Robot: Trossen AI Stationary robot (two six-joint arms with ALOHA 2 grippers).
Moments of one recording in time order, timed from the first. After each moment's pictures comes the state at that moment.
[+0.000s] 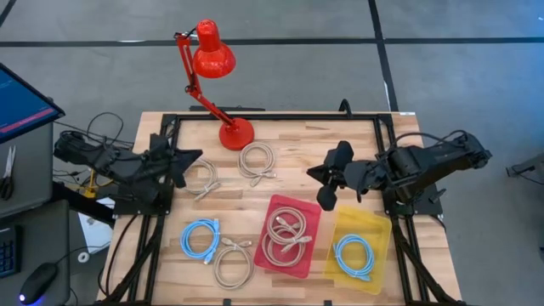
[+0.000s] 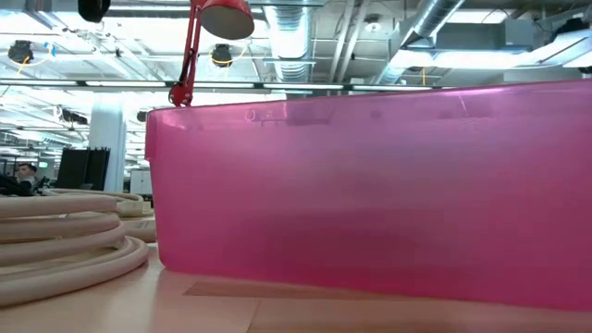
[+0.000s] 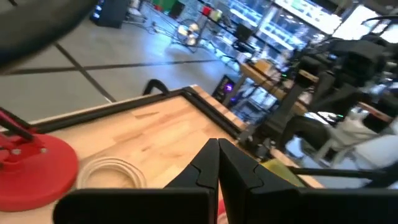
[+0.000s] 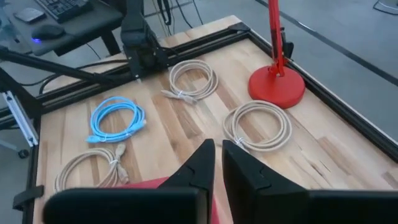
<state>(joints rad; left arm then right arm) -0.46 0.59 0.83 -0.48 -0.88 -0.66 0.34 1.30 1.42 -0.76 0.58 0.52</state>
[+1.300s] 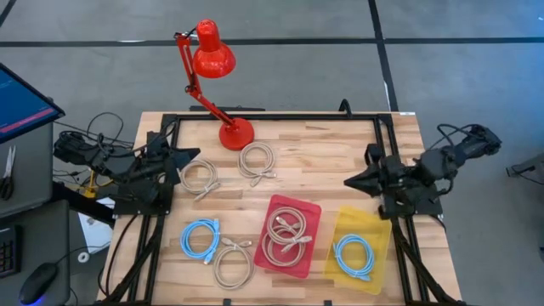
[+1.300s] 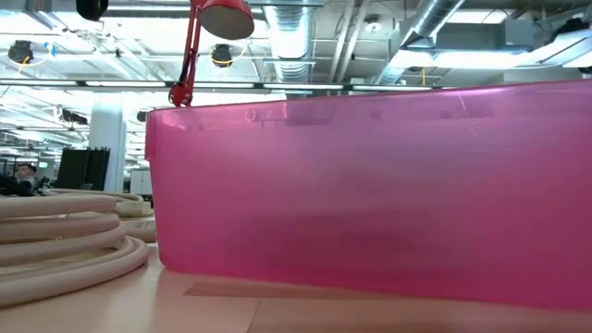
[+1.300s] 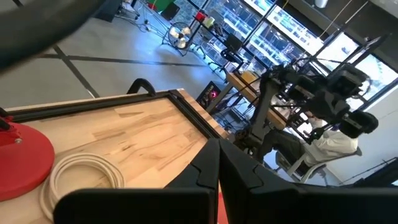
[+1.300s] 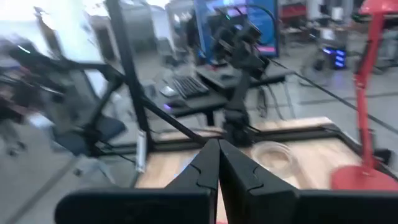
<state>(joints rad) -0.46 0.57 0.83 -0.44 -0.87 -0.75 0.54 0.71 0.87 -0.17 0.45 0.15</state>
